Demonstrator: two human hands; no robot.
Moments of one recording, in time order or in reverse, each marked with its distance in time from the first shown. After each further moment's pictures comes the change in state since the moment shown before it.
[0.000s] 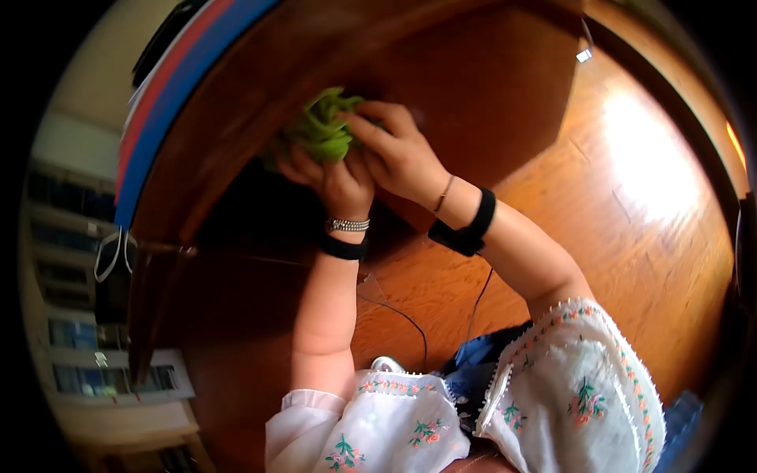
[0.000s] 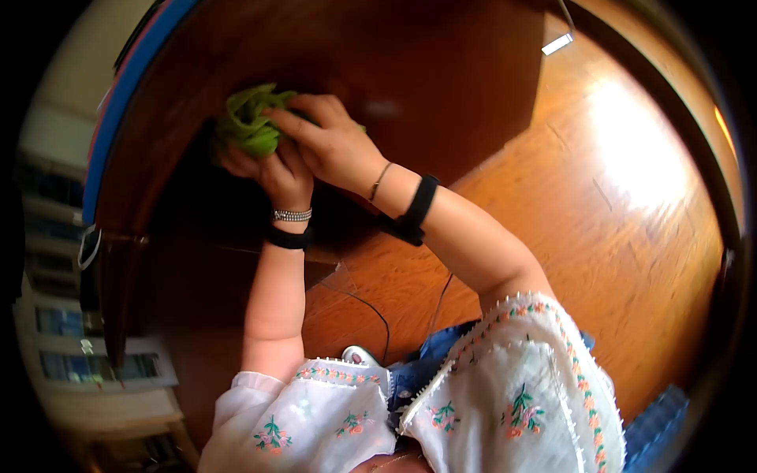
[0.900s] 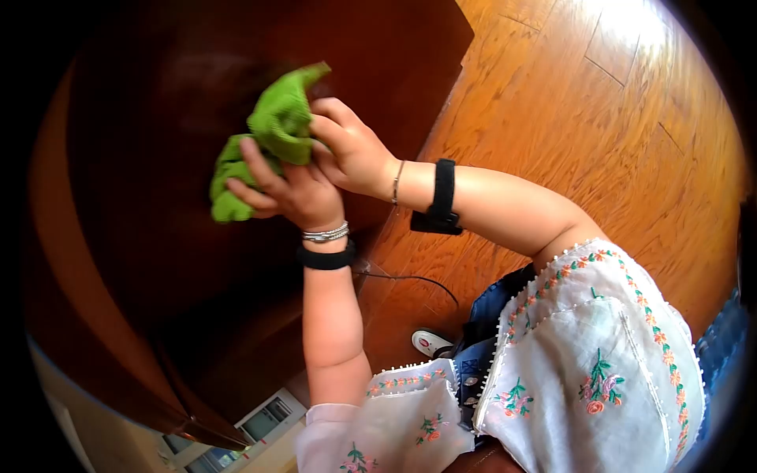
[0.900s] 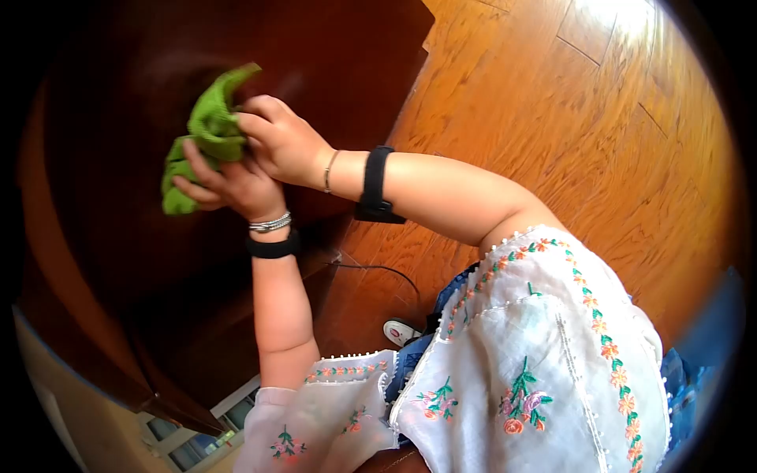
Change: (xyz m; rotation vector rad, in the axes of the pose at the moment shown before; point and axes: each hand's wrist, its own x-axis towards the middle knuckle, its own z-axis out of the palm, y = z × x) left_hand -0.051 0.122 0.133 0.185 -0.311 0.166; right_hand -0.121 0.128 -0.082 0.132 0.284 0.514
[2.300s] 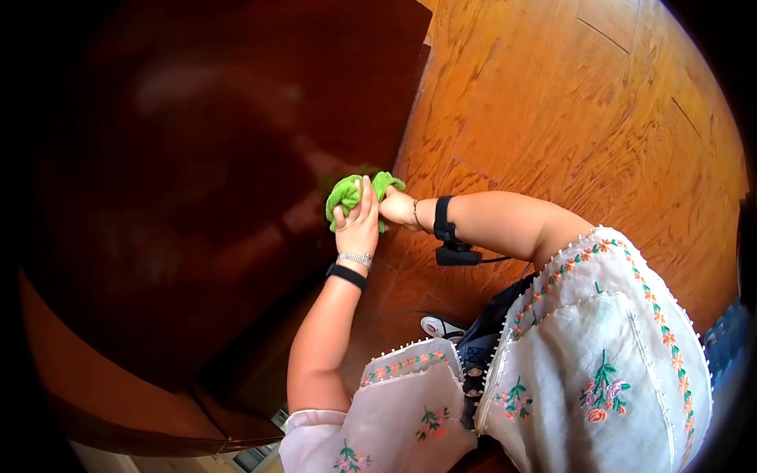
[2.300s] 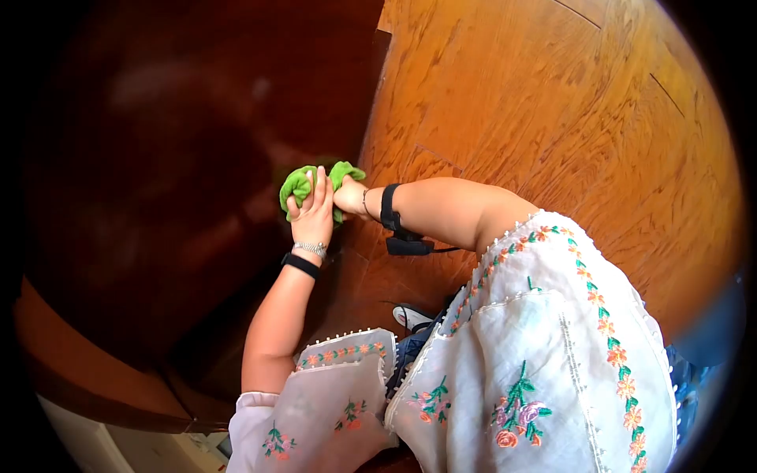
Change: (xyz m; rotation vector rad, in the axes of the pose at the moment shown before) left_hand -0.104 0.041 0.027 0.191 -0.905 0.857; right_hand -0.119 0.065 -0.059 0.565 -0.229 1.571
